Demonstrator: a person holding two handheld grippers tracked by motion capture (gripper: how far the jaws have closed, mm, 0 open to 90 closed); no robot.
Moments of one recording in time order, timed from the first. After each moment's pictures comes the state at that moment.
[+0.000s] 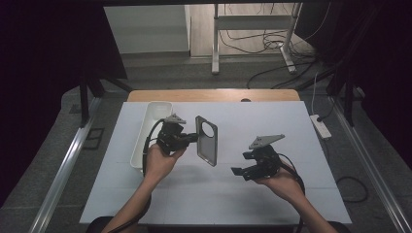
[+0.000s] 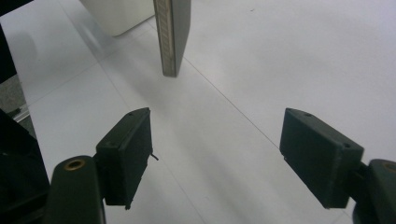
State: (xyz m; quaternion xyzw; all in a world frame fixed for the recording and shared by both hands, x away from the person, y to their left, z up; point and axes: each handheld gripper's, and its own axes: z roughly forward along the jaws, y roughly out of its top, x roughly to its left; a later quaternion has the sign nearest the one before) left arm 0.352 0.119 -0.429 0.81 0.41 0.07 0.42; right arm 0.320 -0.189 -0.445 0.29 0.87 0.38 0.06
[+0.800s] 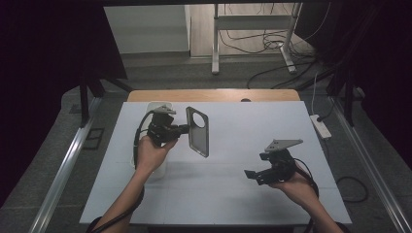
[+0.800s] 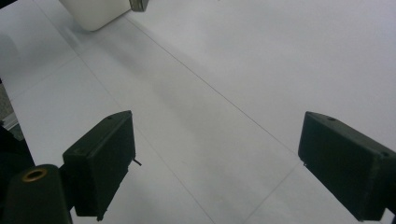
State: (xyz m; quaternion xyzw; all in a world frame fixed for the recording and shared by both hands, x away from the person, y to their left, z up) left arm 0.365 0.145 -0.411 0.80 0.43 0.09 0.41; right arm 0.309 -0.227 -0.444 0.33 0.86 0.38 0.08
